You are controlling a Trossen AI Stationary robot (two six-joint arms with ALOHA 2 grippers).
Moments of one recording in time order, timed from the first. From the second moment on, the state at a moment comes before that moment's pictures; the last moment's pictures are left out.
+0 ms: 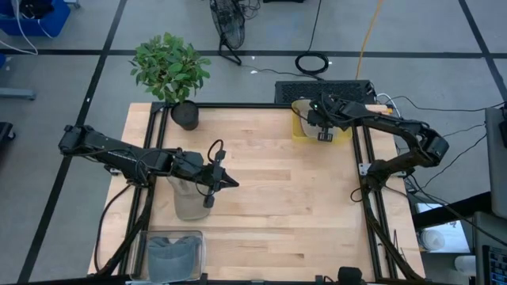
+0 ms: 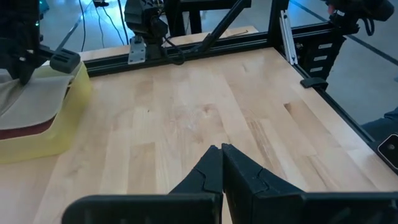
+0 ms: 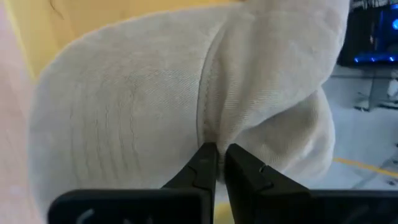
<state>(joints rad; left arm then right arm) -0.18 1.21 0.80 0.03 0.00 0.07 -0.70 1.39 0.92 -0.64 0.38 -0.67</state>
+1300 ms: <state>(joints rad) -0.17 1.21 0.80 0.00 0.00 0.07 -0.66 1.27 0.89 -0.53 0.21 0.07</state>
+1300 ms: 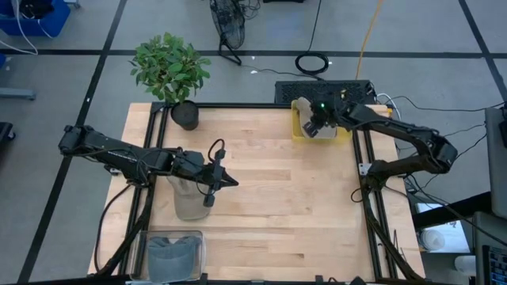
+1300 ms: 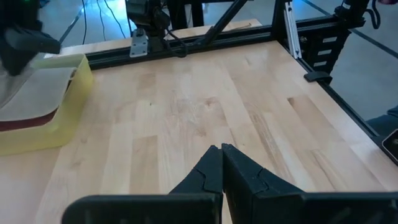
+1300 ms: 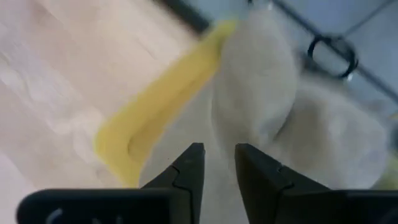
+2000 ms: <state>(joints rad) -0.16 1.21 0.80 0.00 -0.03 0.07 -0.67 1.22 0.45 -0.03 0.21 0.10</state>
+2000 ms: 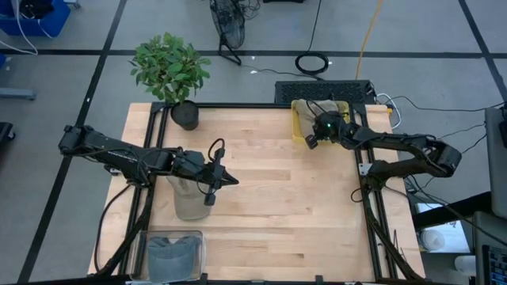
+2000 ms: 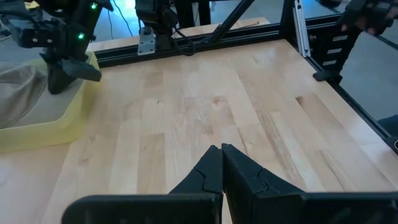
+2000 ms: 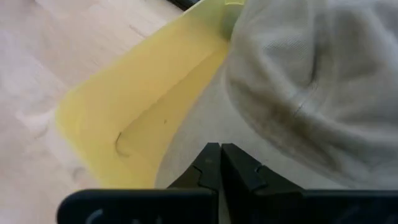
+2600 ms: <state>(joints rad) -0.16 1.21 0.80 -0.01 -0.03 0.06 -0.62 0.88 0.46 -0.04 0.11 0.17</state>
